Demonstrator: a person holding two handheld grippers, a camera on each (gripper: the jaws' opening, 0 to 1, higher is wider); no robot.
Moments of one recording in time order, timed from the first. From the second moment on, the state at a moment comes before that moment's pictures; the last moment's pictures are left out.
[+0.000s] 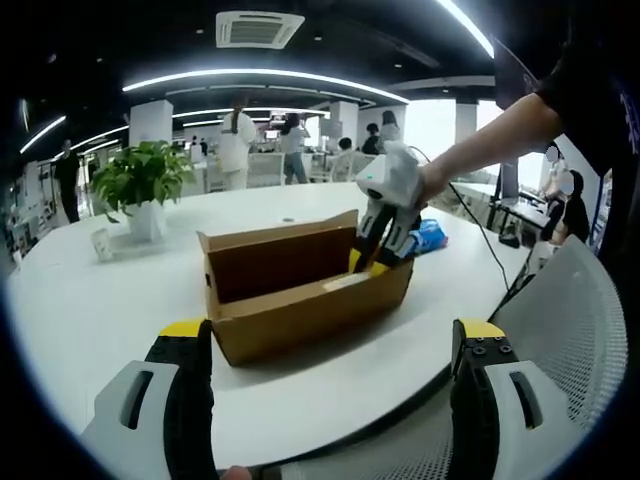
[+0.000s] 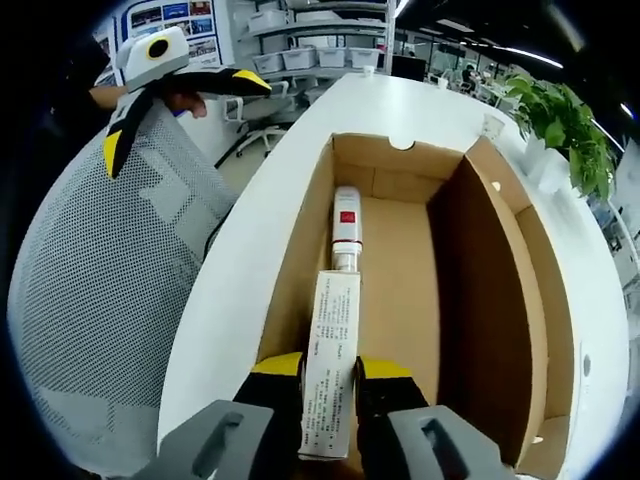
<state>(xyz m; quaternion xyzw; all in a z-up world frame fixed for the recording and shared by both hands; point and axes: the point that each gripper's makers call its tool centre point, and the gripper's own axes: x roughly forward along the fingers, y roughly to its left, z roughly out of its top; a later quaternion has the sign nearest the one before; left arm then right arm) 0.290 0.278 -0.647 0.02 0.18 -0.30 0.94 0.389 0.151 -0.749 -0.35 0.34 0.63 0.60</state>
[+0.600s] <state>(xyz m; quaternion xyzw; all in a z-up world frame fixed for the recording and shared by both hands) 0.289 0.276 -0.646 0.03 0.18 -0.30 0.94 0.399 0.151 -0.717 -0.35 0.32 0.62 0.63</state>
